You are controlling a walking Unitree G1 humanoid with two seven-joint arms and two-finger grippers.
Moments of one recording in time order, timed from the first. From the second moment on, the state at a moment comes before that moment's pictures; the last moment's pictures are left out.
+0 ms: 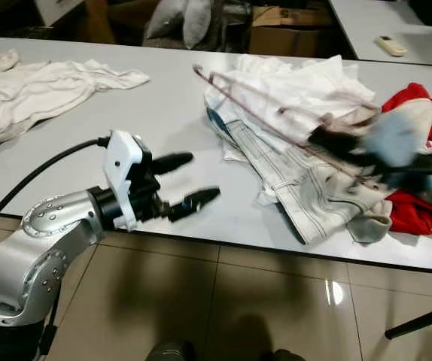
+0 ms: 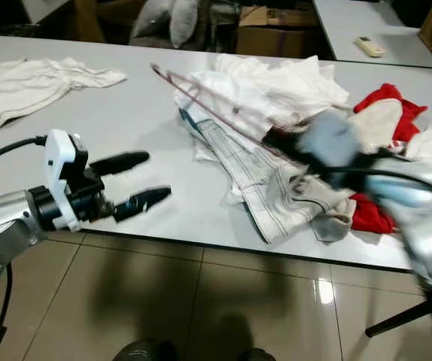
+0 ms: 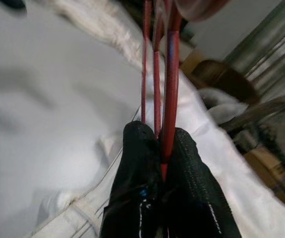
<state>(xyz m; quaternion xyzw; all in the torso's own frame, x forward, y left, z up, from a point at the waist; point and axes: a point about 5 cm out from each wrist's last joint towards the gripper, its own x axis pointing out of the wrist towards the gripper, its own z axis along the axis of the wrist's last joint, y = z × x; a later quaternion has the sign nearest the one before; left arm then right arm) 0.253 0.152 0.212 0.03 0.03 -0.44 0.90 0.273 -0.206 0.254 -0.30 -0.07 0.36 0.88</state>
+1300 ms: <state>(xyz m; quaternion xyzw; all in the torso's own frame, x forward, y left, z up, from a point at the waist) 0.284 0.130 0.187 0.06 0.02 -0.20 0.98 0.231 -0.149 0.186 0.06 0.02 0.08 0.99</state>
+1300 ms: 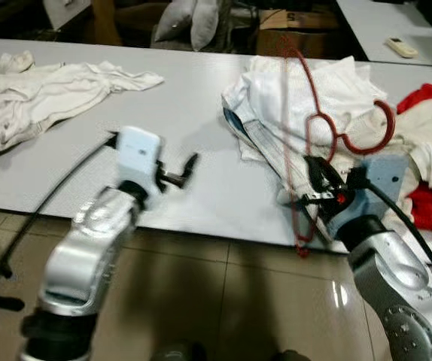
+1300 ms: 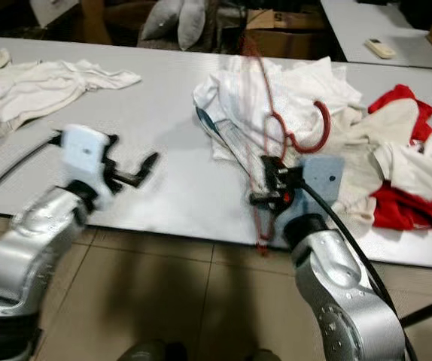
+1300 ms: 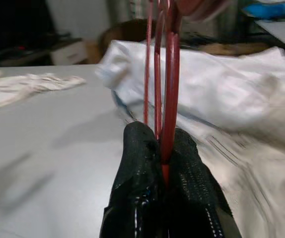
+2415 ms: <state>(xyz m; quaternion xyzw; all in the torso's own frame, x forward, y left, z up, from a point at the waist) 0.292 0.133 0.174 0.06 0.03 -0.17 0.98 0.229 -0.150 0.152 0.05 0.07 0.05 1.00</state>
